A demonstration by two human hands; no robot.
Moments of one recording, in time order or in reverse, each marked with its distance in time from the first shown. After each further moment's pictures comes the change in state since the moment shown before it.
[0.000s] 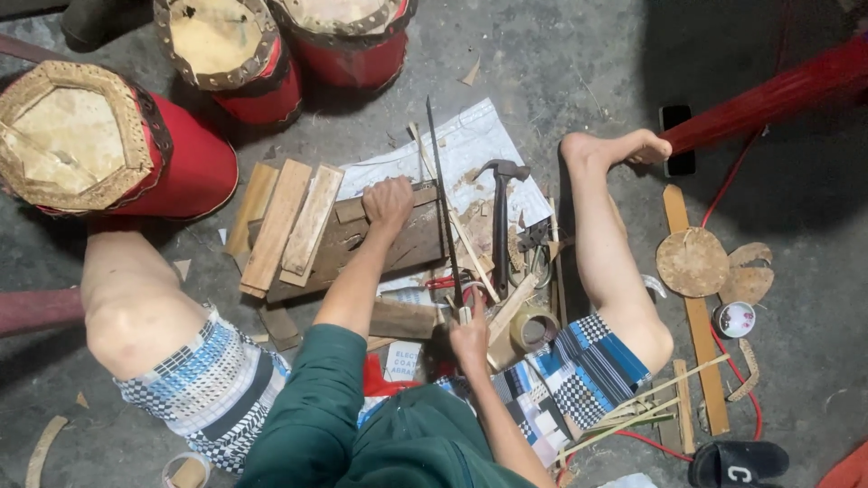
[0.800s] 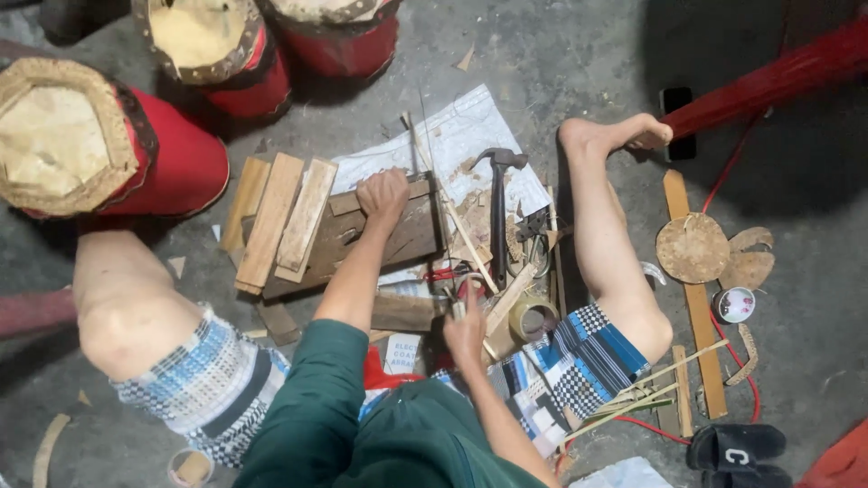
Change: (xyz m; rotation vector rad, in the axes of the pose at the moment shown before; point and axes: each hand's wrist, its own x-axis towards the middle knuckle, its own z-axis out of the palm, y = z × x) left_hand 0.006 0.009 -0.028 -0.098 -0.034 -0.011; right_hand 0.023 0.013 0.017 -0.095 0.063 -0.109
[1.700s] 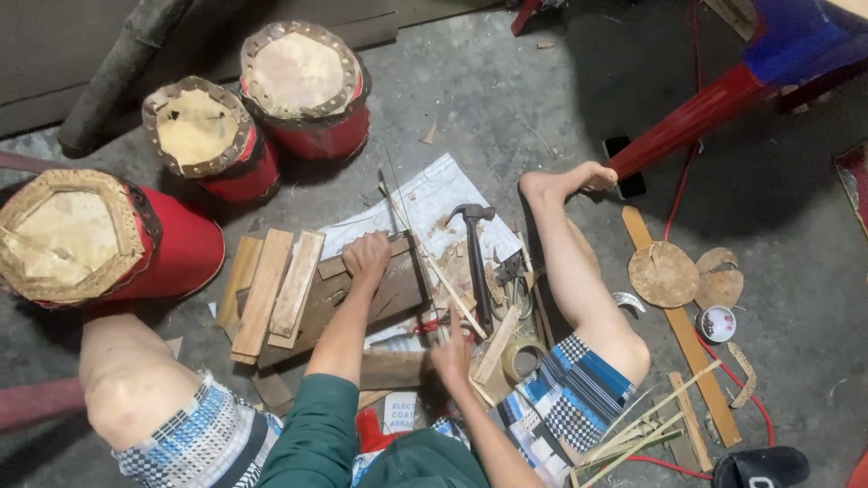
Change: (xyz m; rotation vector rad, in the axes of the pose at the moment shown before) left_hand -0.004 -0.004 -0.008 0.054 -0.166 -0.066; right_hand 0.014 -0.019 -0.001 0.141 -0.089 -0.041
